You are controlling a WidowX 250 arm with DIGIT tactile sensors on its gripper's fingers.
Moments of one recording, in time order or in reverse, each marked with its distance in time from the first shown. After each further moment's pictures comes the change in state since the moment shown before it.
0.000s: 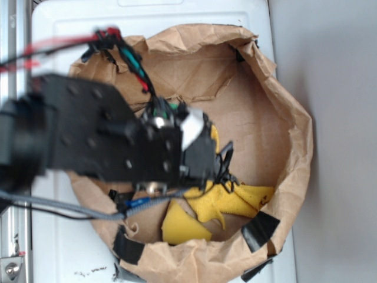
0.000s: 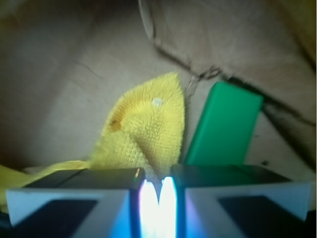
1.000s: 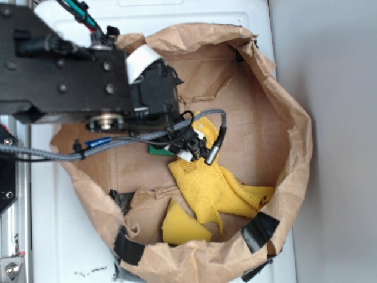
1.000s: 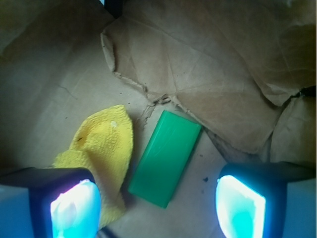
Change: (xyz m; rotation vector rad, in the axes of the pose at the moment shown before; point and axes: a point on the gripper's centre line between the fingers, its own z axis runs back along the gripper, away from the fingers) arm 0.016 0.035 0.007 -0.011 -0.004 -0.052
